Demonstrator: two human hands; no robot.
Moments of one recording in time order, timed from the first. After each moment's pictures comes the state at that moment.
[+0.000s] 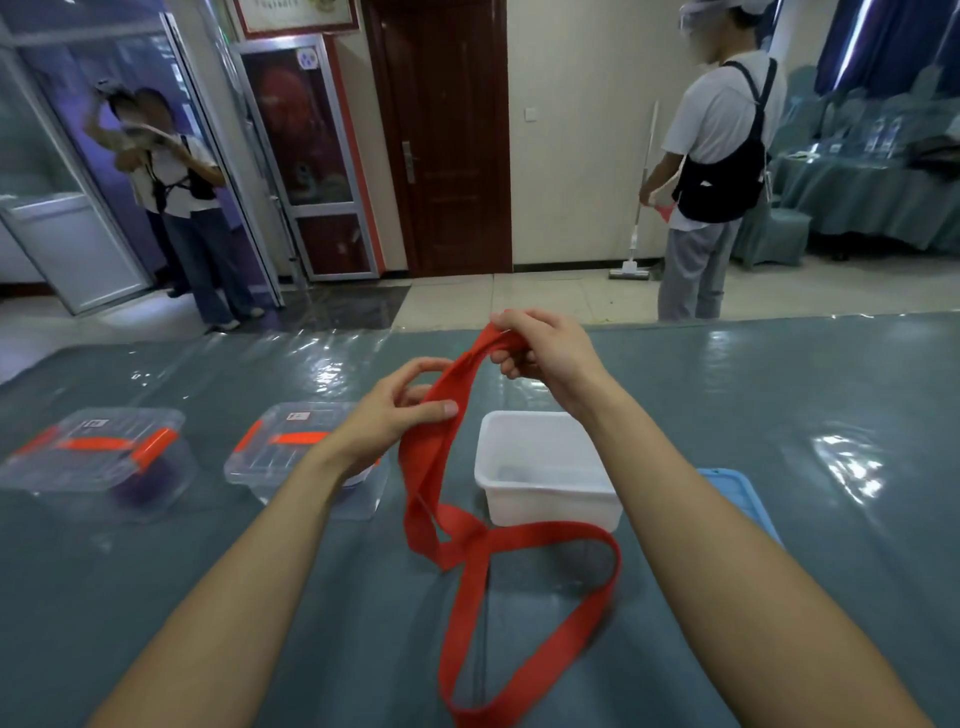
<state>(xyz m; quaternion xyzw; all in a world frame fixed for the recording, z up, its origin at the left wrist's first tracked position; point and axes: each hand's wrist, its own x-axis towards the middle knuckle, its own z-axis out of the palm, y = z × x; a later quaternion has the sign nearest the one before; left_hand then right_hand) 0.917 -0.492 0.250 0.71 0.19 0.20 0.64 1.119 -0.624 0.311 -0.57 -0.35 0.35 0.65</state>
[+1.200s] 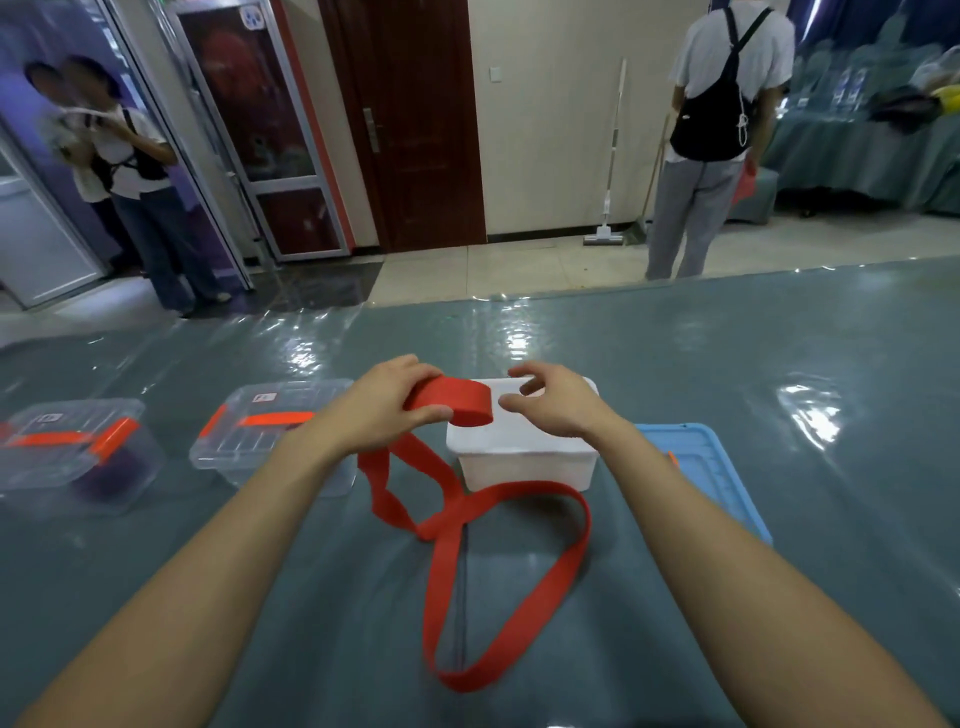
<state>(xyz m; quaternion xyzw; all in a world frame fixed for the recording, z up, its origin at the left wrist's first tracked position) 0.942 -0.513 0.246 0.97 0.19 0.12 0.12 1.144 -0.687 0.229 -0.81 -0.41 0.24 0.35</state>
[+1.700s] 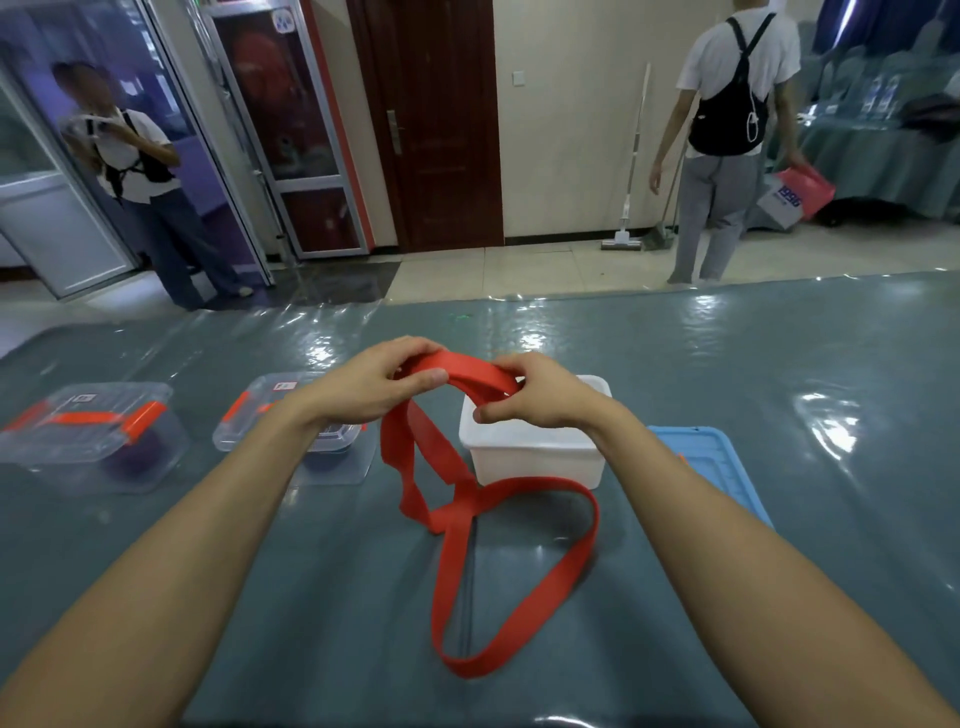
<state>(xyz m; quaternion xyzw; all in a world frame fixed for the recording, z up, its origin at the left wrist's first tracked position) 0.912 -0.527 0.288 0.94 0.20 0.10 0.27 1.126 -0.671 0.241 -0.72 -0.55 0.24 0.34</state>
